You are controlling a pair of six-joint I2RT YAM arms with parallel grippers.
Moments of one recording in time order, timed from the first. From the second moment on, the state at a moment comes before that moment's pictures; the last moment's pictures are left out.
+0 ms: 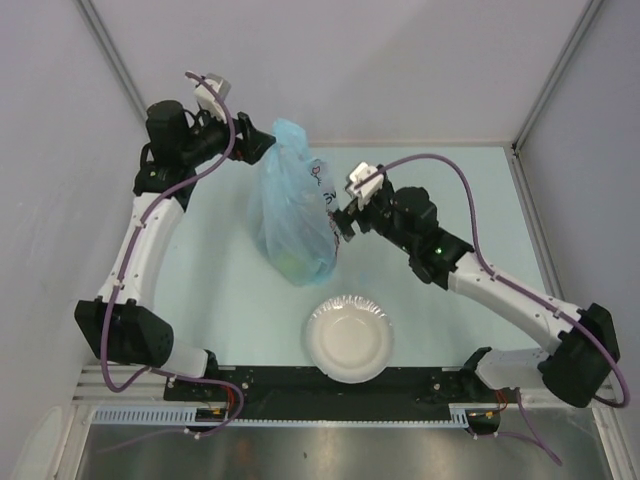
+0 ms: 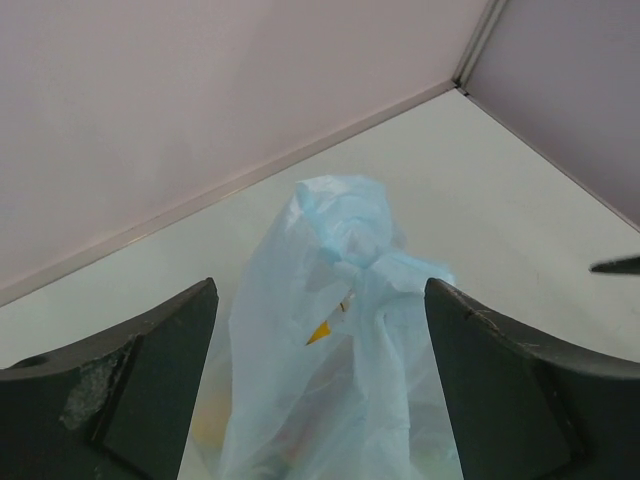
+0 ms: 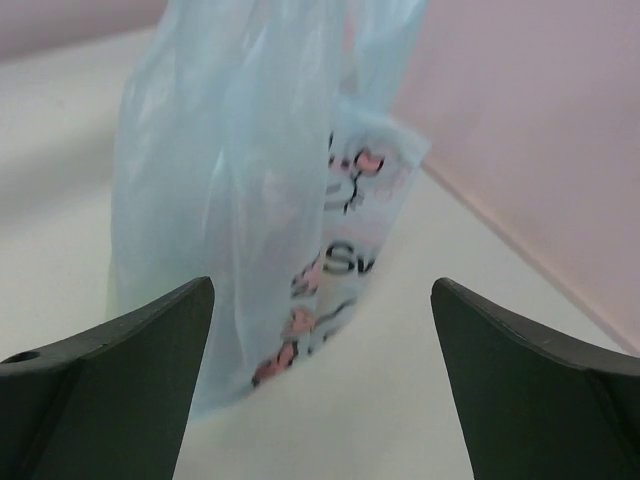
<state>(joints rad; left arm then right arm) -0.10 1.45 1.54 -0.23 0.58 -0.05 0.77 1.23 1.00 0.09 0.01 -0.29</state>
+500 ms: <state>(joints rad) -0.19 1.44 1.43 -0.32 0.58 0.10 0.59 1.66 1.41 0.33 -0.14 -0.02</state>
